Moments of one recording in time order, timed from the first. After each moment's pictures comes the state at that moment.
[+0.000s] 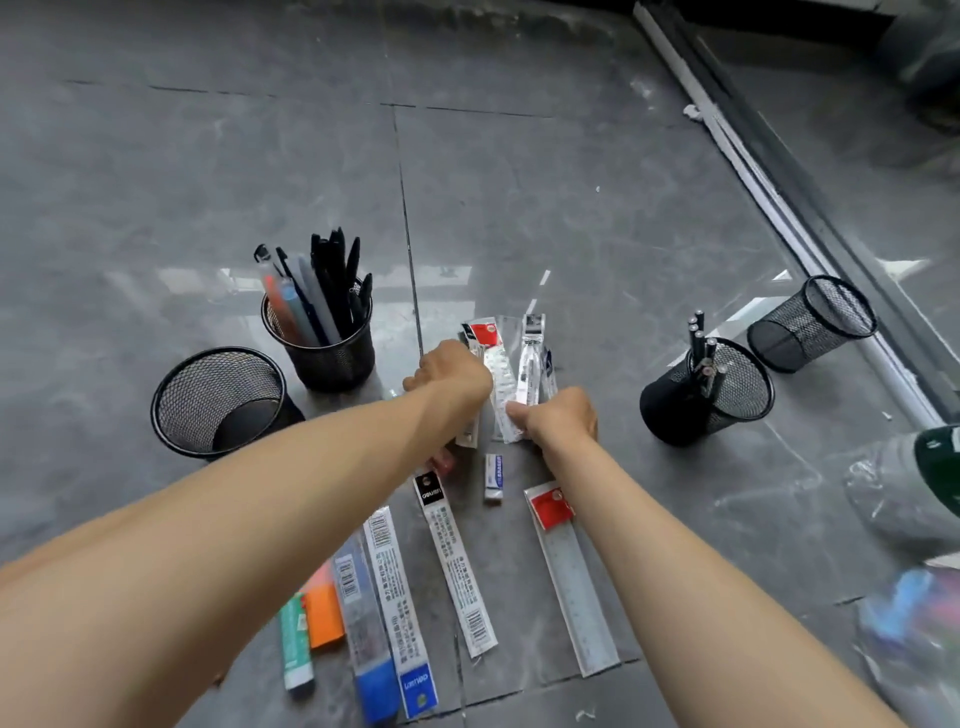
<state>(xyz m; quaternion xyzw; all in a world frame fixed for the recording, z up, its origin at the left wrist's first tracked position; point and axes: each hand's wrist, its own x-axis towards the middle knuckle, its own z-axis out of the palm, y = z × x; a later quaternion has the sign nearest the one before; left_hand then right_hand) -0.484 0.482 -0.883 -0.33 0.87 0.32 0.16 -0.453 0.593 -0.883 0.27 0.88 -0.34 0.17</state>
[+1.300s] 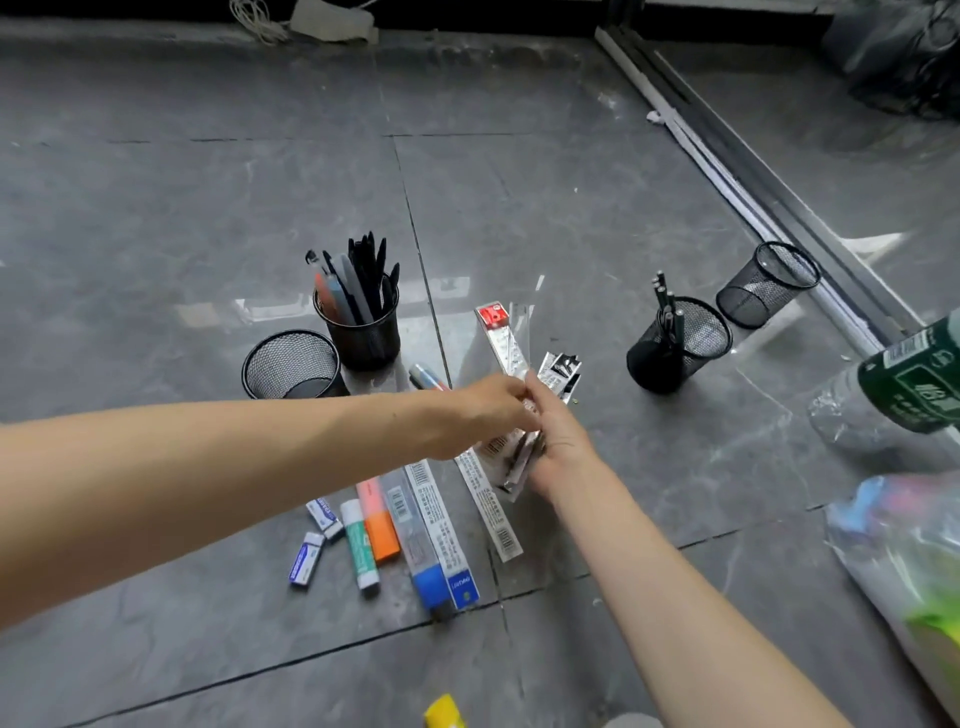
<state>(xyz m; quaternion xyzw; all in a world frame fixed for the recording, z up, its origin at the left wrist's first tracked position) -0.356 0.475 -0.791 -0.03 0.79 0.52 0.33 -0.355 0.566 -0.835 0.35 0.45 -0.79 0.23</state>
